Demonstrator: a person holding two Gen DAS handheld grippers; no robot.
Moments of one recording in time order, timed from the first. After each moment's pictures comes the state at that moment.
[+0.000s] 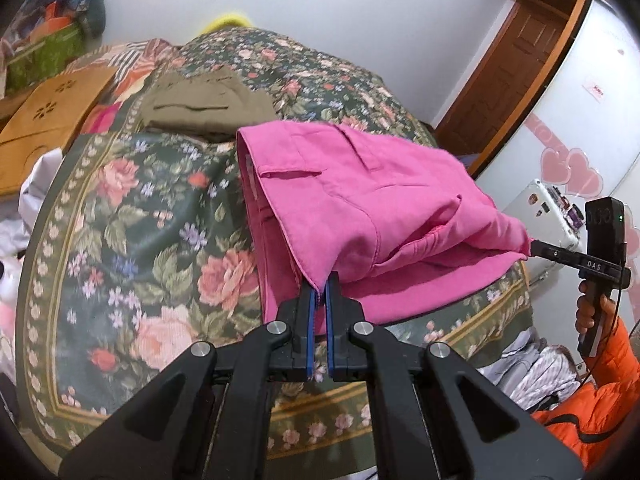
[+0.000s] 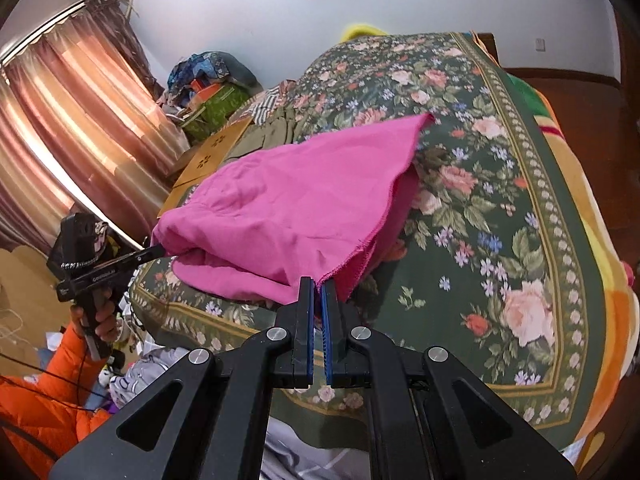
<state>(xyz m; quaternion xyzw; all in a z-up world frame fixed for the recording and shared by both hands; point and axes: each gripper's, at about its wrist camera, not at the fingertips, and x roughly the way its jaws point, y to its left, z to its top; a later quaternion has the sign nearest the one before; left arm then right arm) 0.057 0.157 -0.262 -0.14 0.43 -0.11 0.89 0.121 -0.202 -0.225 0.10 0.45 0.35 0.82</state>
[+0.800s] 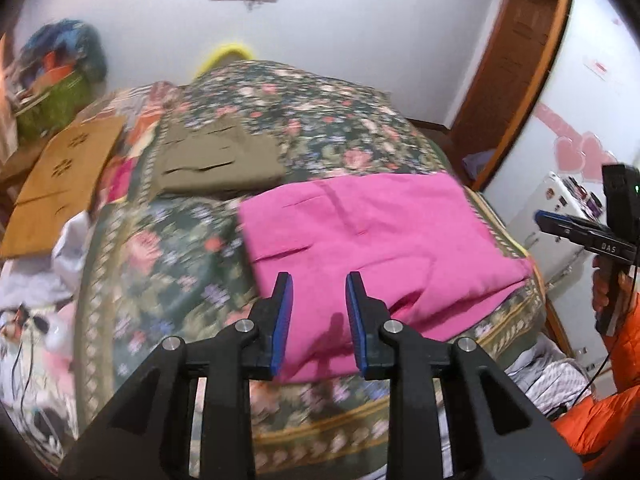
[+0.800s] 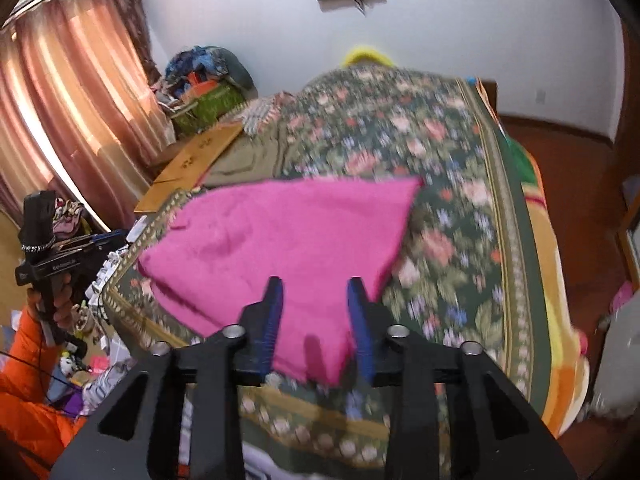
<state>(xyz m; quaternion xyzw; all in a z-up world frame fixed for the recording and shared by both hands) 0.083 0.135 -0.197 -0.07 0.41 -0.09 0.91 0.141 -0.178 -0.179 0.01 0.40 0.33 0.85</state>
